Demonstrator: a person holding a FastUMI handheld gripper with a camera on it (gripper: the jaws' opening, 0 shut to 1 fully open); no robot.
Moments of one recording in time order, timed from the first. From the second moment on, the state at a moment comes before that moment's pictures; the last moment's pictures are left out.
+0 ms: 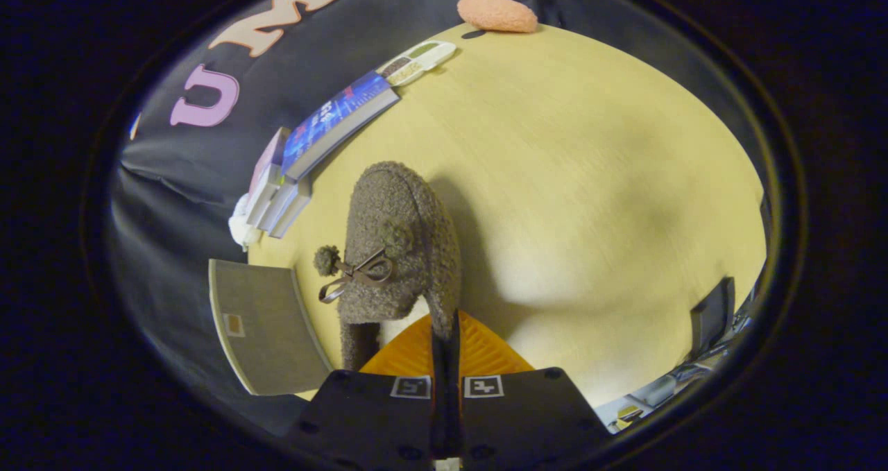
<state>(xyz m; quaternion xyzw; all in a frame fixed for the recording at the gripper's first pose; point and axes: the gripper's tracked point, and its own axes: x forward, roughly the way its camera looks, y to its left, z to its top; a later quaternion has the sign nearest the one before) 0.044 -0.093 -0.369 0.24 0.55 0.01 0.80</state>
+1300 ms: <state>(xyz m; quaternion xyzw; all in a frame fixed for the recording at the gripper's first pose) 0.018 0.238 -0.262 0.19 0.55 0.18 0.79</state>
